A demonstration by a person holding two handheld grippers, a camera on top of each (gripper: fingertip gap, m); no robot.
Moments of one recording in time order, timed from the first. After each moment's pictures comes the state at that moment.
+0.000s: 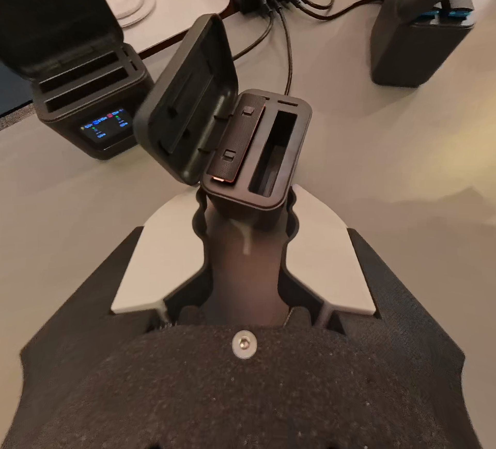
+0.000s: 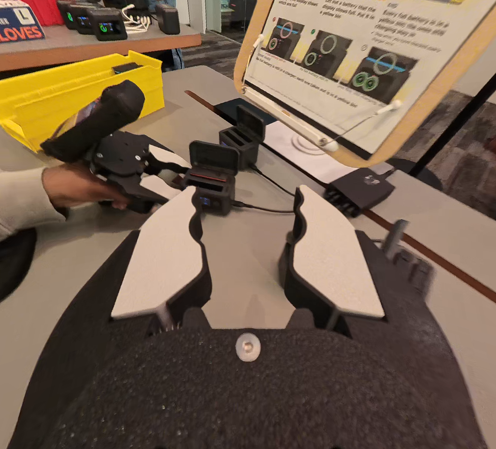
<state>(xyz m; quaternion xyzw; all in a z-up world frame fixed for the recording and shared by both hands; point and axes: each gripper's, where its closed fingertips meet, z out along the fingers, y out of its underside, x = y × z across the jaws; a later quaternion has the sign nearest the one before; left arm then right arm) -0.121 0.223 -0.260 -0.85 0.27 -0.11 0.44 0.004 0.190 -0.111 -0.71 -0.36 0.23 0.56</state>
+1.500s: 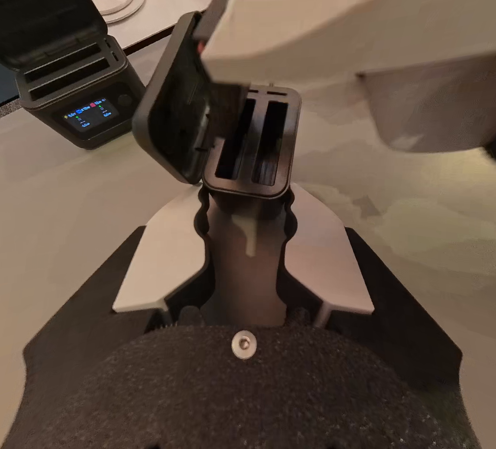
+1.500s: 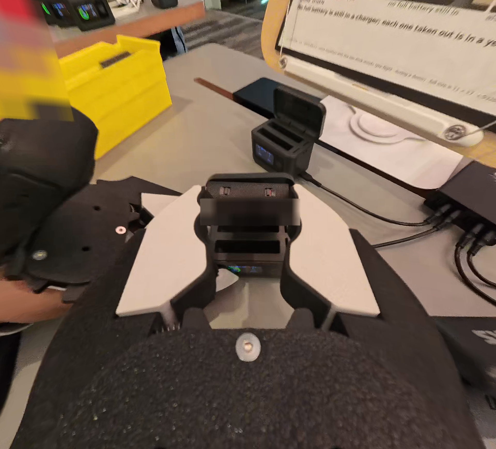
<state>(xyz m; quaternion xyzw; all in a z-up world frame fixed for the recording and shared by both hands) -0.113 0.207 -0.260 -0.85 0.26 -0.10 0.44 -0.109 0.224 -0.167 -0.75 -0.32 0.26 0.51</state>
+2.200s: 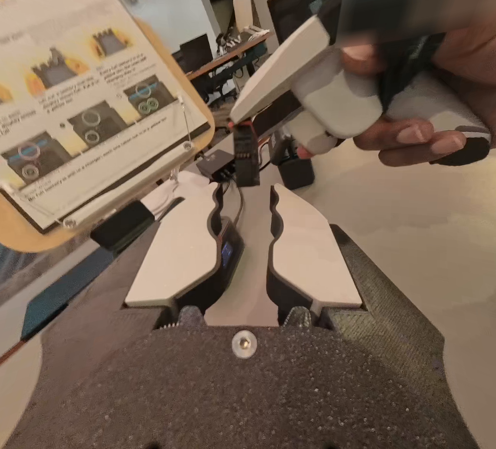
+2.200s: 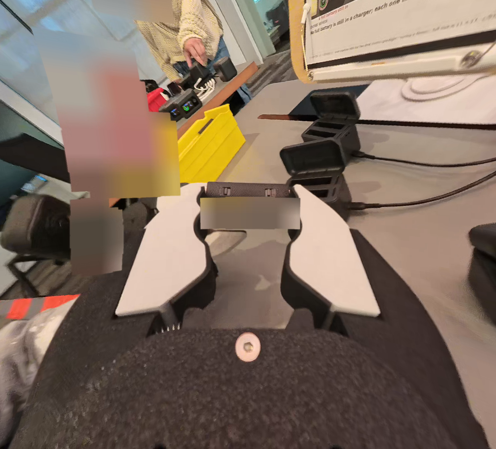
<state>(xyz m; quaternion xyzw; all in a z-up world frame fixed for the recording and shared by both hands) -0.076 0.156 -0.151 -0.63 0.38 -0.10 0.67 -0.067 0.168 -0.122 -0.74 -0.19 0.48 0.44</state>
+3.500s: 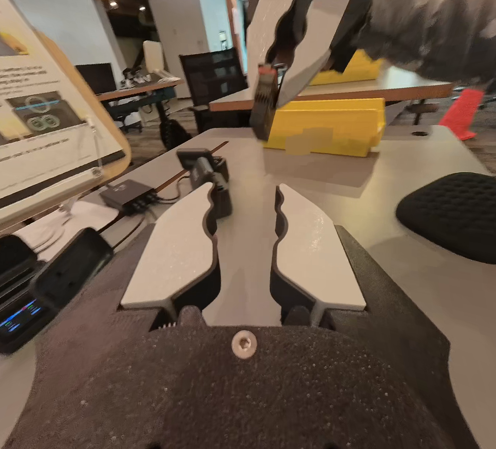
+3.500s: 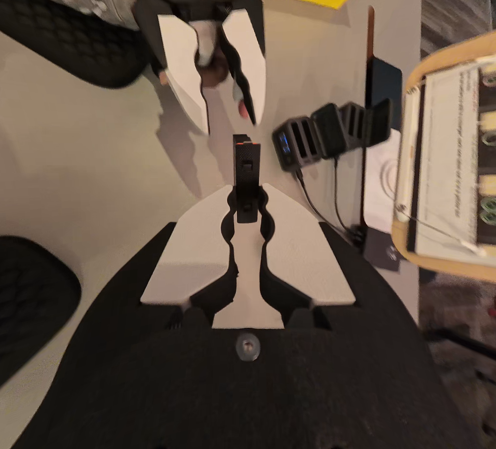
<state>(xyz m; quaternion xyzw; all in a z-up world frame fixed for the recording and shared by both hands) -0.055 0.113 -0.136 -0.58 0.41 -0.33 0.63 0.000 0.119 -0.102 -0.56 -0.74 0.12 0.34</state>
